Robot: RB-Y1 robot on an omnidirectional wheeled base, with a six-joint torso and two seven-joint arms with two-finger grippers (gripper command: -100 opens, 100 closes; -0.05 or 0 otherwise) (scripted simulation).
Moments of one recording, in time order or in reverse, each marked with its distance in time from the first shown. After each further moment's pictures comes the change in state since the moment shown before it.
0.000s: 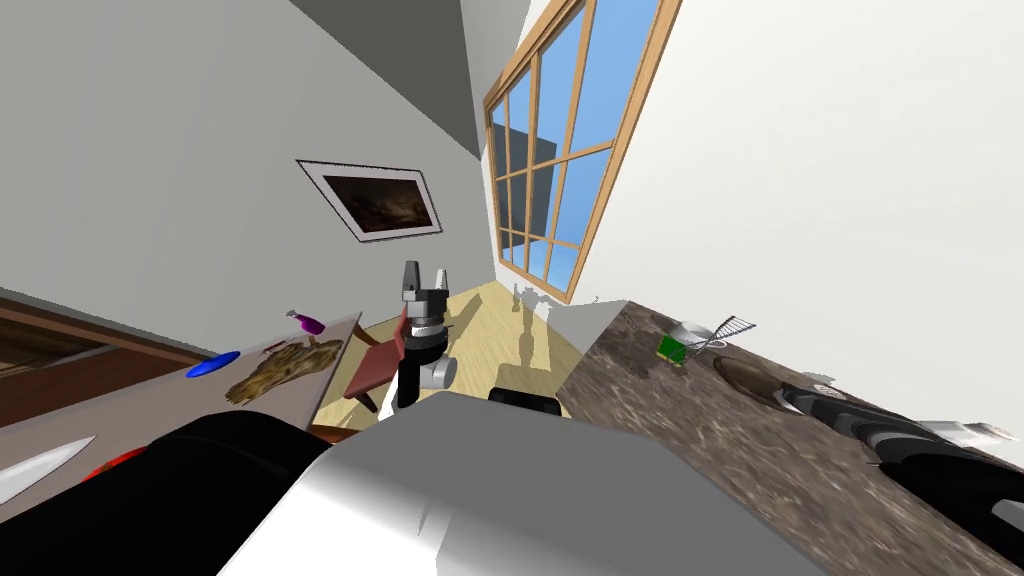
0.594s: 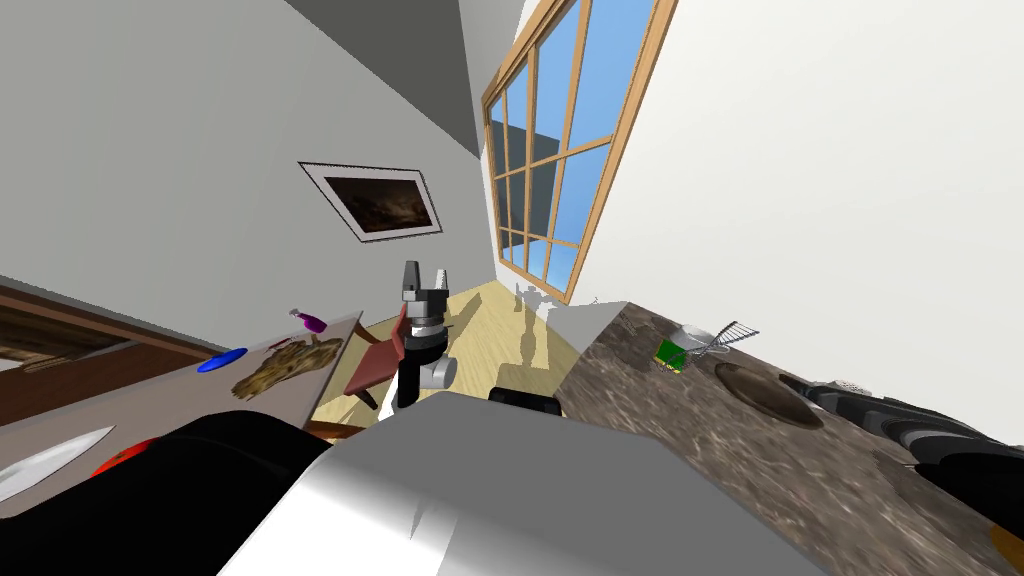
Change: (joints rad) left arm 0.000 0.000 0.000 0.000 0.000 0.000 0.000; right arm -0.018 -0.056 -0.012 0.057 0.038 -0.030 -0.033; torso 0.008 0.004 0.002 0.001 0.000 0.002
